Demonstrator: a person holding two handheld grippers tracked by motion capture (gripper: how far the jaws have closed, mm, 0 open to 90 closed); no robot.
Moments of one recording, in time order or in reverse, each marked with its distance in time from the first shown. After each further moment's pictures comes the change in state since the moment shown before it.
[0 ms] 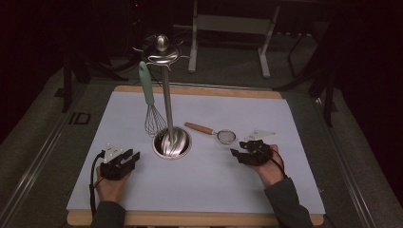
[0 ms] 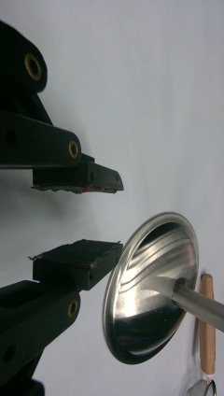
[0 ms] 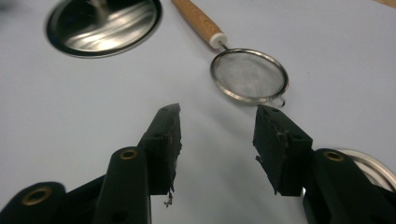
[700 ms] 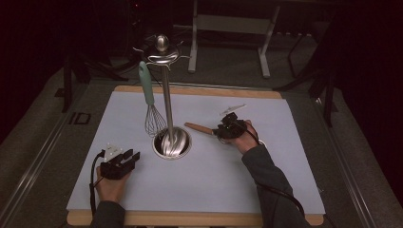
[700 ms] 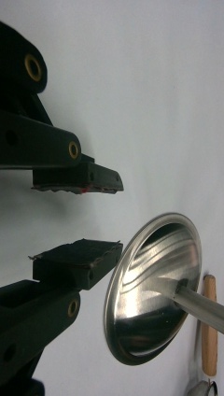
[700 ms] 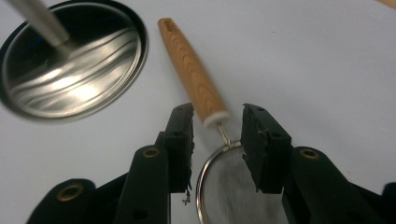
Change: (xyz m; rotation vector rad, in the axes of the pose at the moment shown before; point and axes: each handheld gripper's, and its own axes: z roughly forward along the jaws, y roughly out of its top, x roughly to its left) left arm 0.001 0.001 0.001 0.014 -0.006 -0.012; right arm -0.019 0.071 0.093 0.100 0.080 -0.012
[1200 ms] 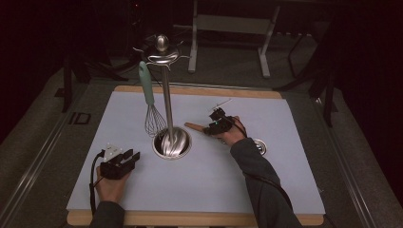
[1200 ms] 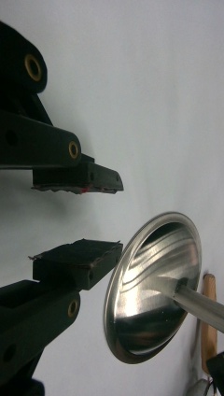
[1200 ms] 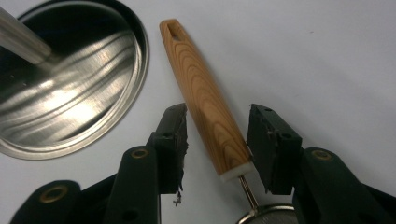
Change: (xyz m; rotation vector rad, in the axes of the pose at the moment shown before) left arm 0.001 0.000 0.000 0.000 -0.009 -0.003; right arm 0.001 0.023 0.043 0.102 0.054 0.018
